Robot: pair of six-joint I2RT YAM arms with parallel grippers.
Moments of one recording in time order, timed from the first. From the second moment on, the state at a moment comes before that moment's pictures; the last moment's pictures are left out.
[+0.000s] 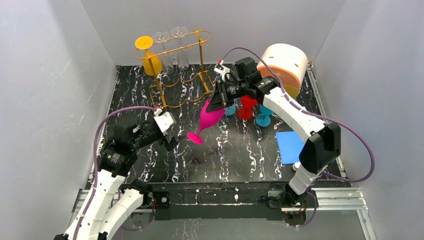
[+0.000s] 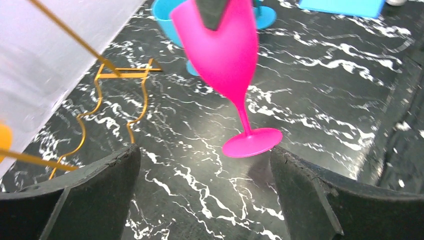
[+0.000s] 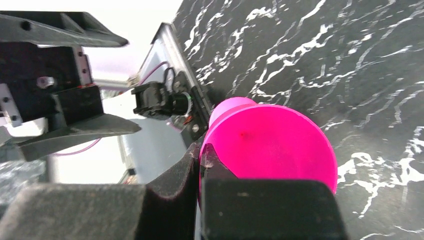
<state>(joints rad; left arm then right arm) -0.35 0.67 0.85 -0.53 0.59 0.50 0.62 1.69 1.61 -0.58 -0.87 0.45</state>
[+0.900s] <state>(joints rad) -0.35 0.72 0.90 -0.45 -0.40 -0.10 0.62 1.29 1.20 -0.64 -0.04 0.30</state>
